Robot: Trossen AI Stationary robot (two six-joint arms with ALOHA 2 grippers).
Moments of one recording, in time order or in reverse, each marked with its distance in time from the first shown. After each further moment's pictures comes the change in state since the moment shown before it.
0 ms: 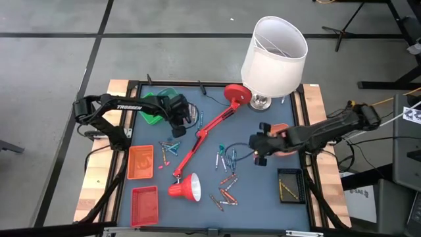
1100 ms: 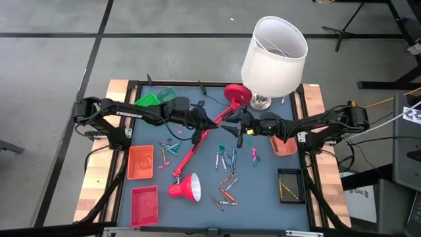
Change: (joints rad) left arm -0.219 -0.002 0.027 0.816 0.189 -0.045; right arm -0.304 0.222 -0.168 1.349 -0.295 -0.259
